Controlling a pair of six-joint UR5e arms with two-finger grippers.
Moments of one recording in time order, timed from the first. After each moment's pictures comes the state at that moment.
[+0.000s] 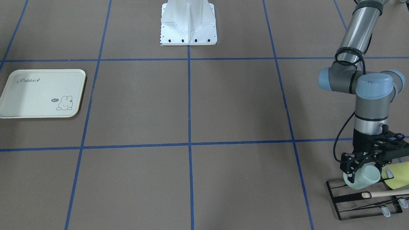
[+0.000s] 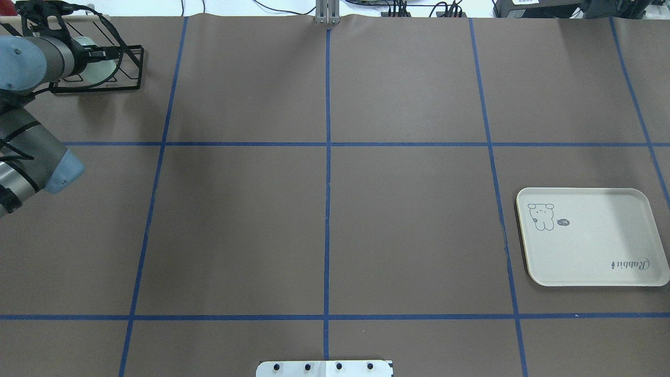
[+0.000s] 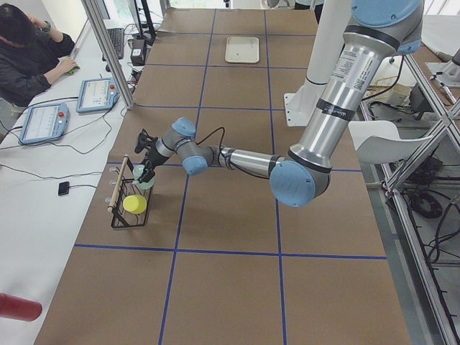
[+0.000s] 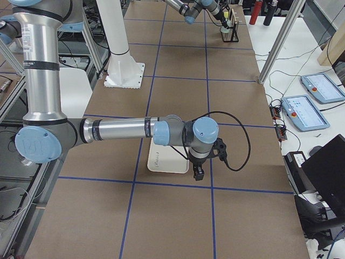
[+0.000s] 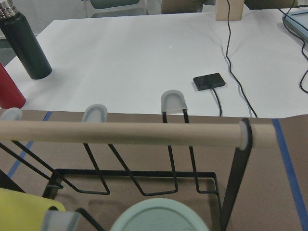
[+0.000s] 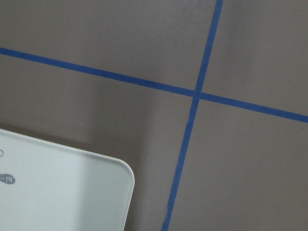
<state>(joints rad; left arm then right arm) -1.00 -1.98 -1.24 -2.39 -1.50 -0.98 1.55 -1.58 1.67 -1.68 2.38 -0.21</state>
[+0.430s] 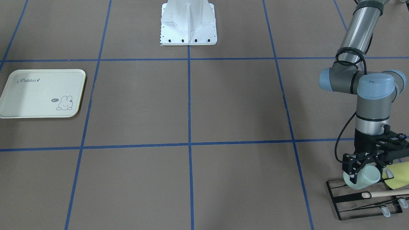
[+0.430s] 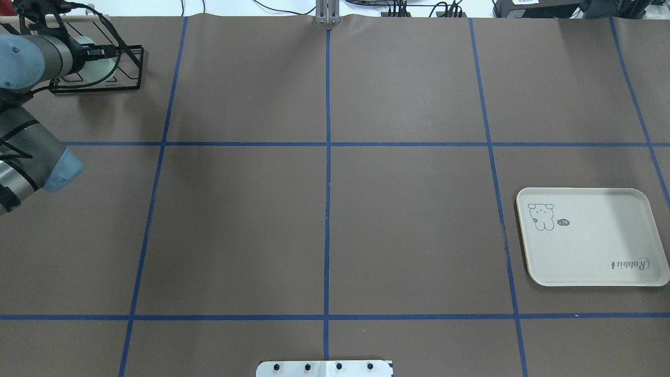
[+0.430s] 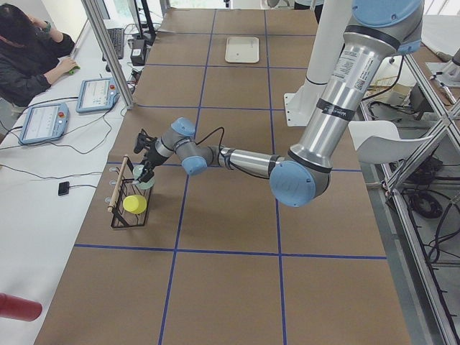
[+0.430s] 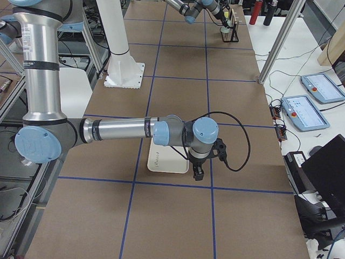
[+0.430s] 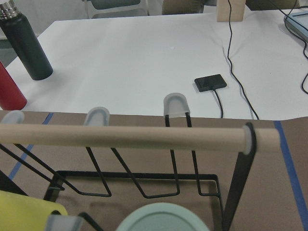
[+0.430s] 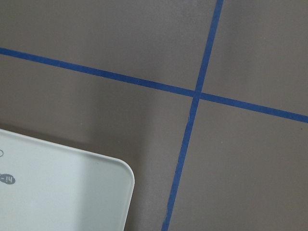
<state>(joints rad) -1.00 -1.98 -1.24 -2.39 -1.50 -0.98 1.55 -1.58 1.67 -1.68 2.38 -0.21</state>
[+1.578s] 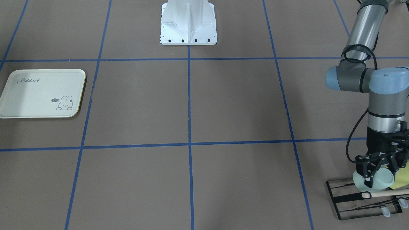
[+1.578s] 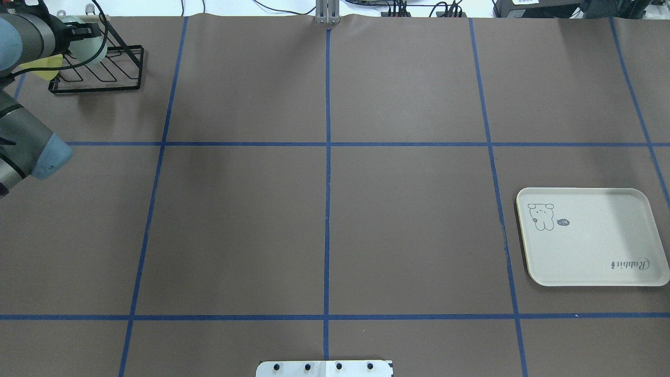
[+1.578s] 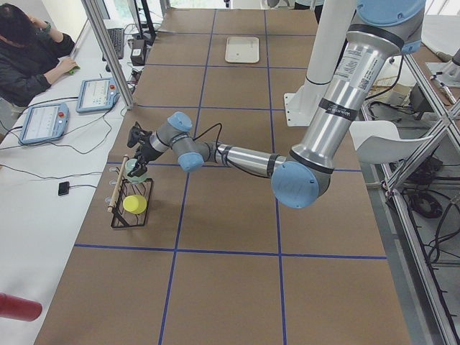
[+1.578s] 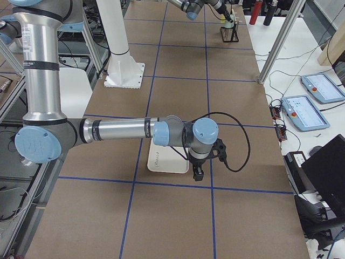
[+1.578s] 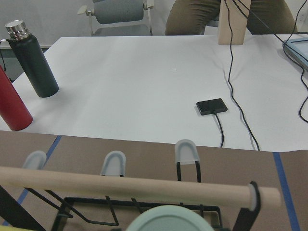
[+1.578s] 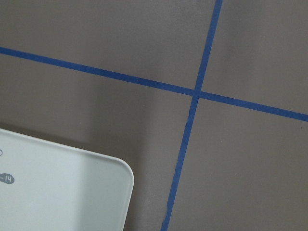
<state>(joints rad) -1.05 -1.98 -1.30 -2.39 -1.51 -0.97 1.55 -1.58 1.67 -1.68 2.38 -0.21</state>
